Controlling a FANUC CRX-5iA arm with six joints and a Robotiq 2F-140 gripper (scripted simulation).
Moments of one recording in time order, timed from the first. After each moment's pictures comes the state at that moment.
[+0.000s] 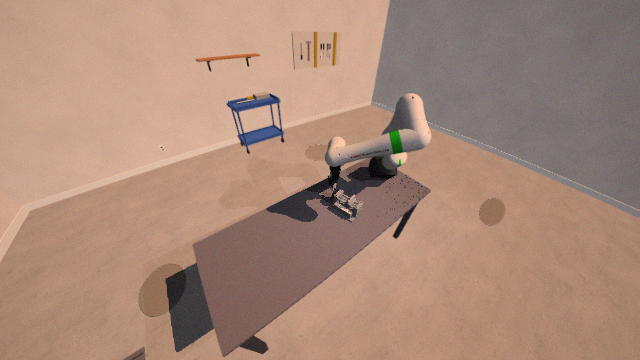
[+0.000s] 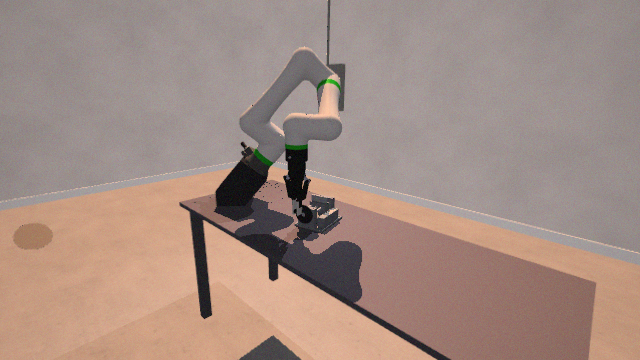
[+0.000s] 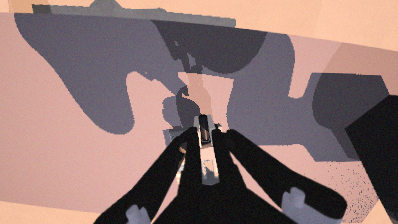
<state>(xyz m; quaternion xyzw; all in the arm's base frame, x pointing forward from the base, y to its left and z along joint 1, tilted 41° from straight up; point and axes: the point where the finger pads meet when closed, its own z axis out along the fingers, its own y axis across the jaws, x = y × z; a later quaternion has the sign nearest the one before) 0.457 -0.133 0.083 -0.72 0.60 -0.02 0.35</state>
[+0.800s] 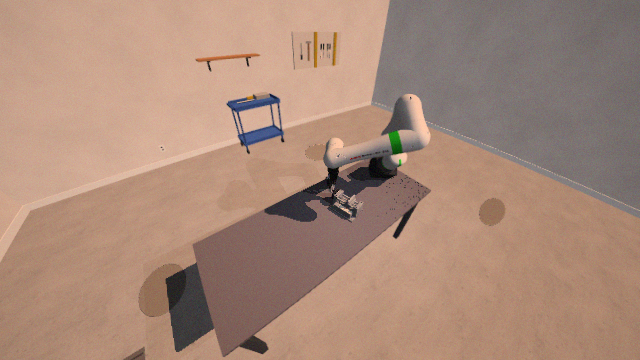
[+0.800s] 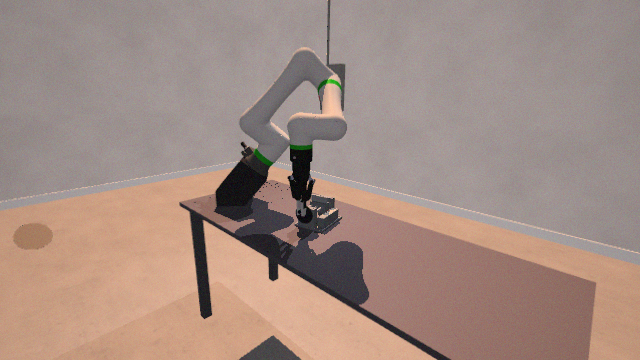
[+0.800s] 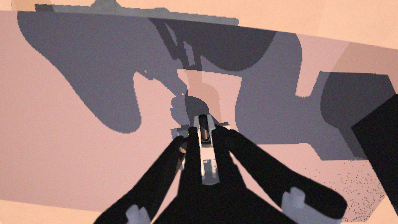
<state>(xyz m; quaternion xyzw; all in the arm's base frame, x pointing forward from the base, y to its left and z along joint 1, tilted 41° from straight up) 0.476 -0.133 0.096 -0.72 0.60 -0.02 0.35</state>
